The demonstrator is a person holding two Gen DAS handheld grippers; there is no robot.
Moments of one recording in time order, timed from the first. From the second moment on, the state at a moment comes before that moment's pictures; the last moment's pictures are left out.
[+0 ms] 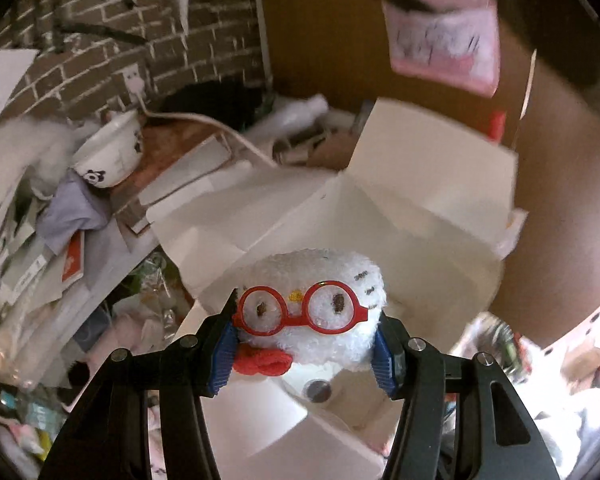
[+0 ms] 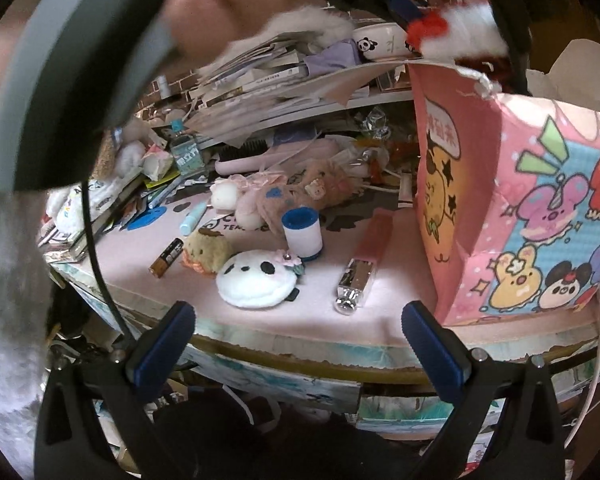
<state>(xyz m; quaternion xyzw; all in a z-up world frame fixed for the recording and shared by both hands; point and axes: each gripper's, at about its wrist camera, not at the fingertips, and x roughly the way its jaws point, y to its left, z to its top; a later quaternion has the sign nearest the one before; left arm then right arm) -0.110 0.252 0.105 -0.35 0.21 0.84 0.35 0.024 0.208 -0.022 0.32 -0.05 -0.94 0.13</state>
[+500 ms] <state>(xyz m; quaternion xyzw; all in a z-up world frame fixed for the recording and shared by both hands) -0.117 0.278 0.082 -0.34 0.28 0.85 0.29 0.025 0.211 -0.023 0.32 -0.06 -0.94 0.13</state>
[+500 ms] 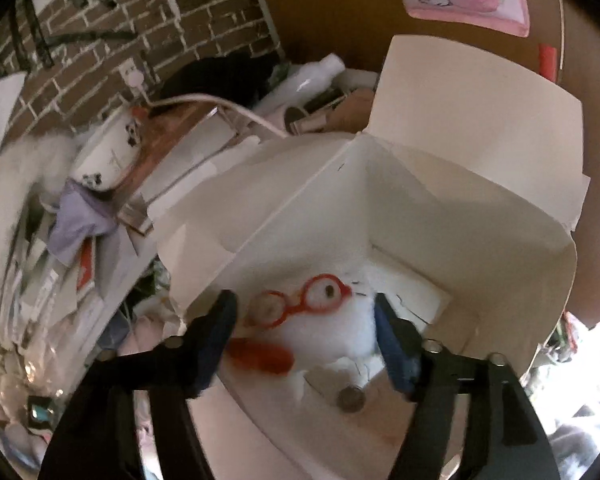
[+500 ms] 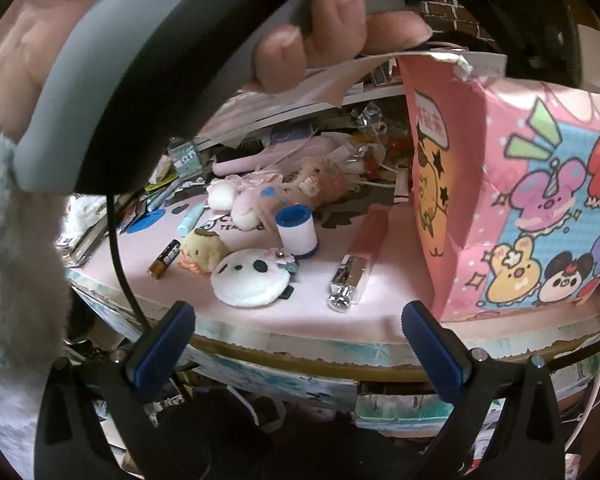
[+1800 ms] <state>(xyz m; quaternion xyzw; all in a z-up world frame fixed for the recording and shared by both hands) 0.026 0.008 0.057 -0.15 0.07 0.98 0.07 0.017 0.177 -0.037 0.26 -0.03 -0.95 0.14</state>
